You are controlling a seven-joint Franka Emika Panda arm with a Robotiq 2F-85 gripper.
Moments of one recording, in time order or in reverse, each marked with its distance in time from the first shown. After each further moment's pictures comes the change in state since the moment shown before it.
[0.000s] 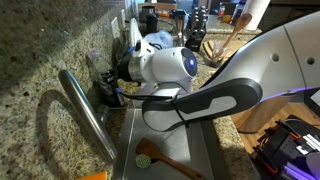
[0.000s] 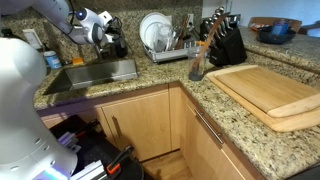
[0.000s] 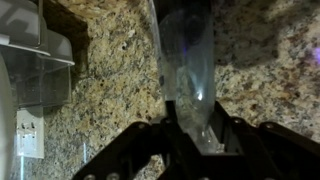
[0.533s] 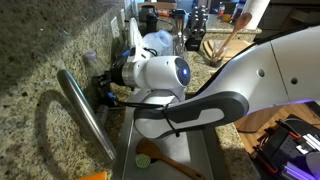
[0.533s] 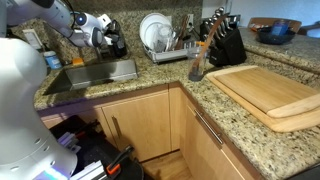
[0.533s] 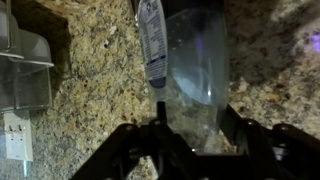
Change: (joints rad) arm 0.008 0.101 -0.005 0.122 0.069 0.029 0.003
